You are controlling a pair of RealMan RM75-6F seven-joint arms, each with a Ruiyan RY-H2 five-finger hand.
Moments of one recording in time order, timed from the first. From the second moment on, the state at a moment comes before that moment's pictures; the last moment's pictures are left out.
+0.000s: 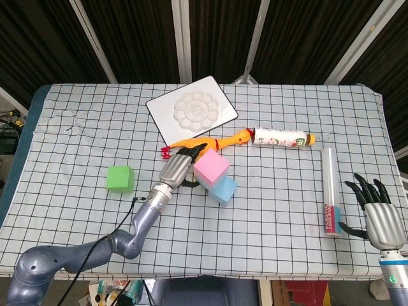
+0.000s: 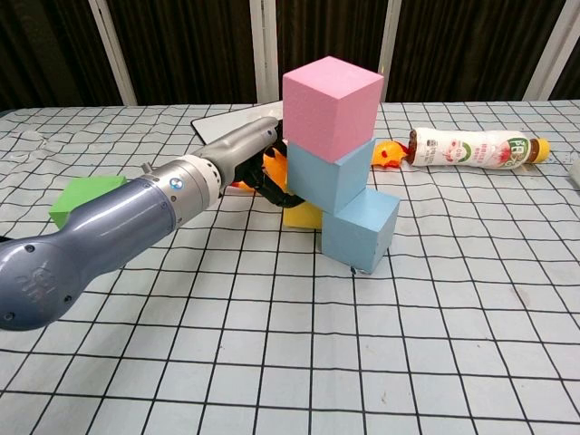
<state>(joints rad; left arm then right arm) -0.95 -1.95 -0.30 -1.06 1.16 0.89 -0.01 0.13 -1.11 0.07 -1.55 -1.51 1.44 0.09</state>
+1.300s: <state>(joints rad) -0.82 -1.57 -0.23 -1.45 1.25 0.97 0.15 0.13 -1.11 0.07 -1.56 -1.50 1.42 0.09</state>
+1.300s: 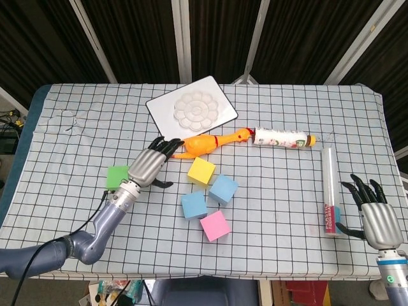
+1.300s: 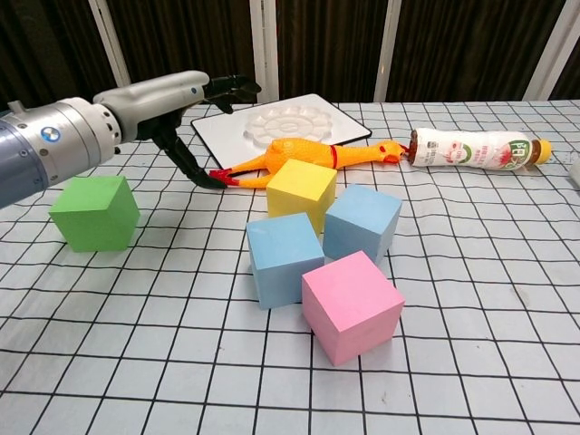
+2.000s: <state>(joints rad) -0.26 -1.29 0.07 -1.52 1.59 1.71 0.17 0.13 -1.10 0.06 -1.57 -1.53 1.44 0.09</state>
